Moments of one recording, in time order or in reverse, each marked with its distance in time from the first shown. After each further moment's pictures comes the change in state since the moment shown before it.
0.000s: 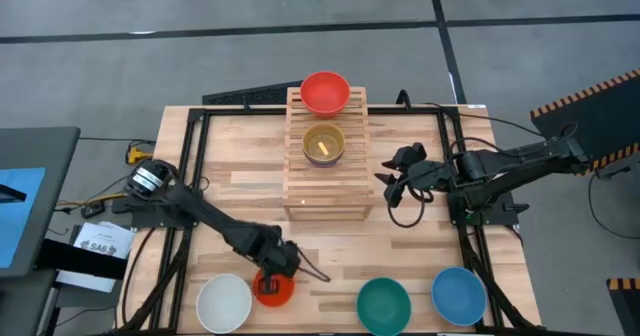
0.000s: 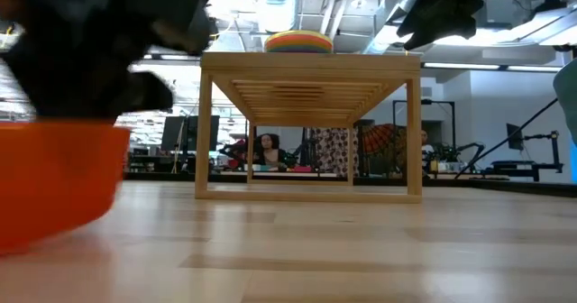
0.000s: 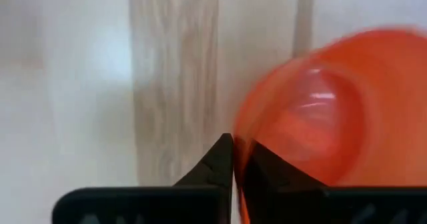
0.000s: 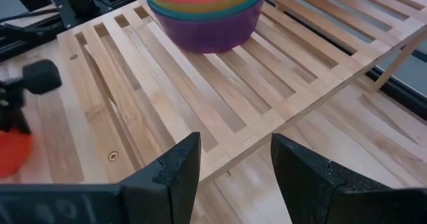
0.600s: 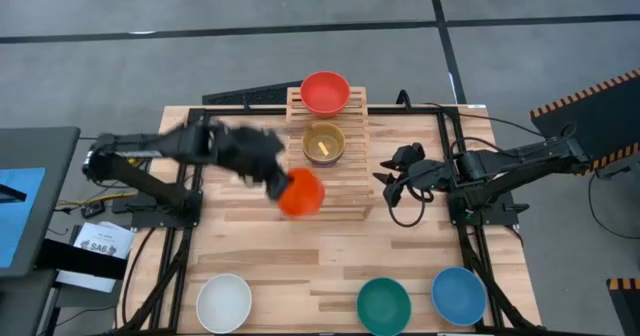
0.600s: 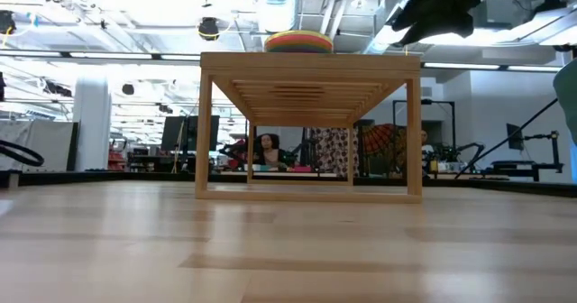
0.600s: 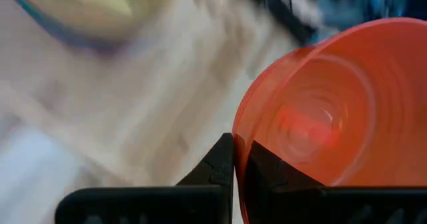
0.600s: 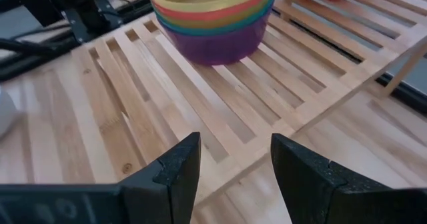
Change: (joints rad) left arm 0.459 -0.471 0.329 -0.201 -0.036 -0.206; right arm -0.002 0.000 0.001 0.041 -0.002 0.008
